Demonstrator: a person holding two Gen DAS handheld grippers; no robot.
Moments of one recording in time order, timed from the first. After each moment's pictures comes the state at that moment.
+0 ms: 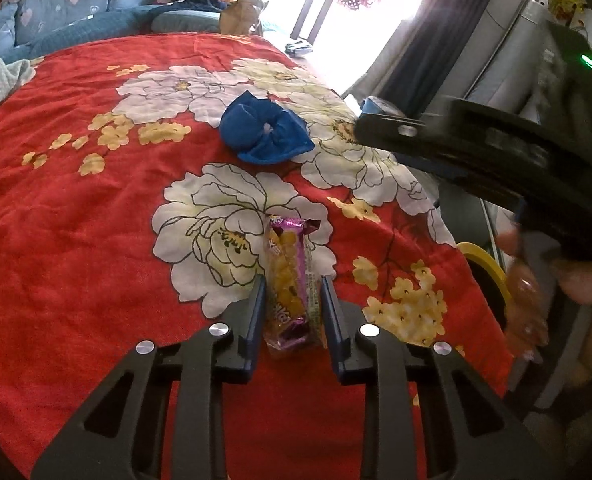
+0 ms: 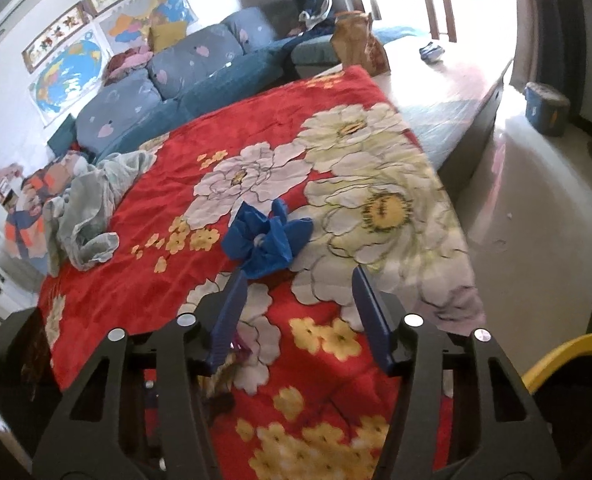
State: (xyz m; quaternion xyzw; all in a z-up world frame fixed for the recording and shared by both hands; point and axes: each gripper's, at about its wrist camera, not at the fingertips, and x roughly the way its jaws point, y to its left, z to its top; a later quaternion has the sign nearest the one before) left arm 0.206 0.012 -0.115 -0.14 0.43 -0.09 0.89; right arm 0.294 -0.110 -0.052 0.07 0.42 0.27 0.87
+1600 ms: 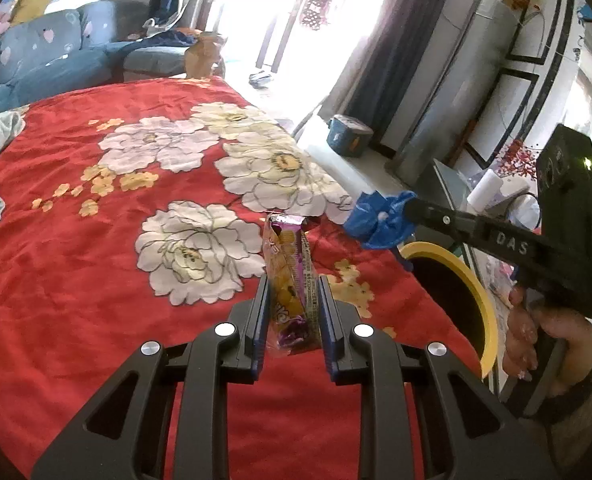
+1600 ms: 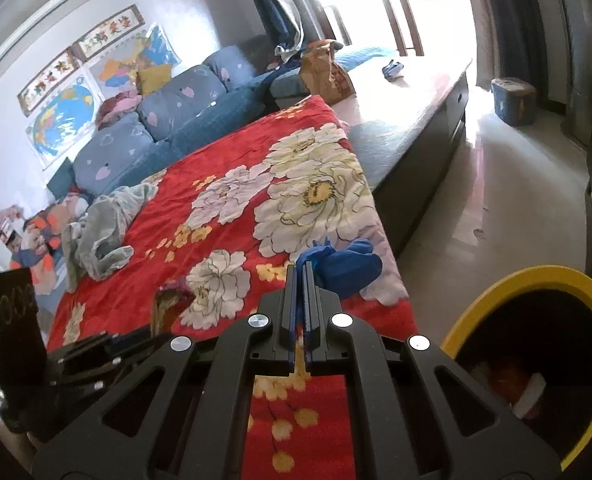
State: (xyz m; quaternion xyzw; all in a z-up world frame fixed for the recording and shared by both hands) left arm 0.163 -0.011 -0.067 -0.11 0.38 -0.13 0.91; right arm 0.211 -0.204 -0.034 0.13 0.37 0.23 0.89
